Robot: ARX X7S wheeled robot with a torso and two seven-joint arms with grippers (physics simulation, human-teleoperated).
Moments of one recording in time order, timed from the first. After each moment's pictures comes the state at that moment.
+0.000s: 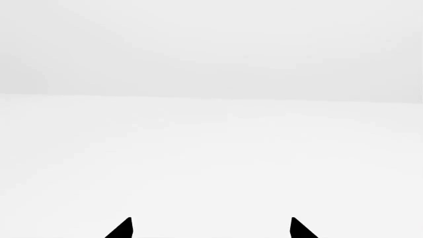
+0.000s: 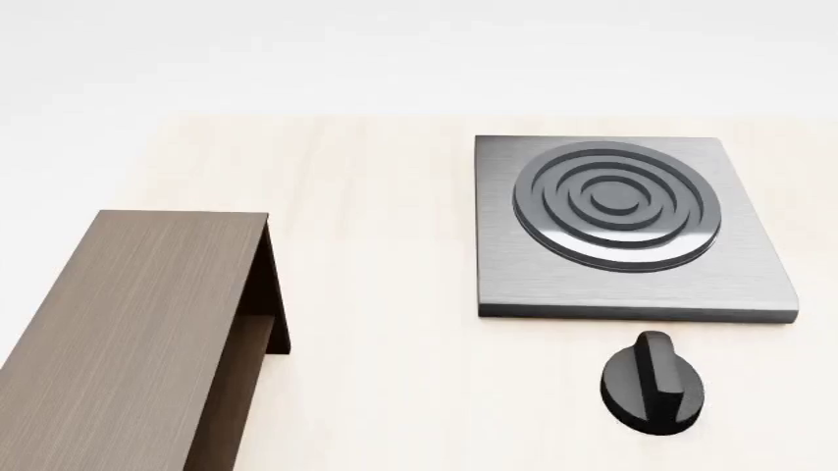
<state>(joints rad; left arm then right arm) 0.38 -0.17 -0.47 0.05 -0.60 0.17 -0.84 0.17 0.76 0.74 -0.84 1.27 1.00 1.32</state>
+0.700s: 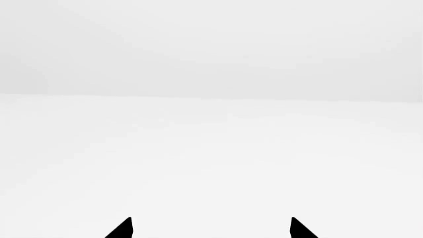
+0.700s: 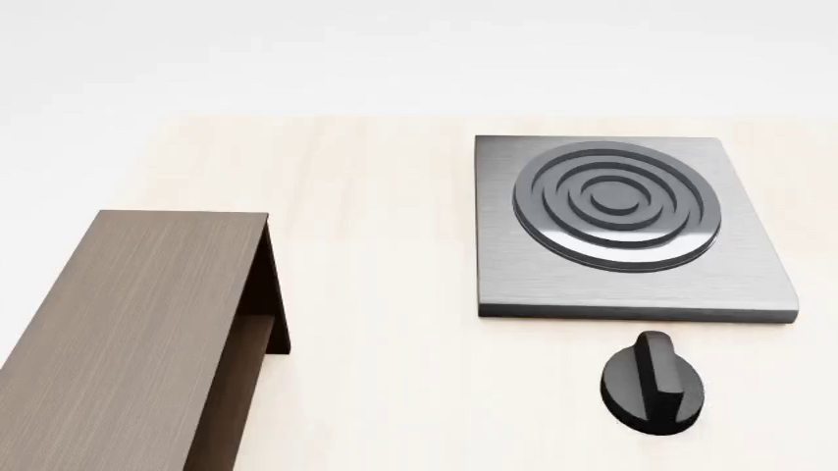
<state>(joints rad) 0.39 -0.18 -0.46 0.04 -0.60 0.18 -0.85 0.25 0.76 0.78 -0.73 1.48 1.17 1.57</state>
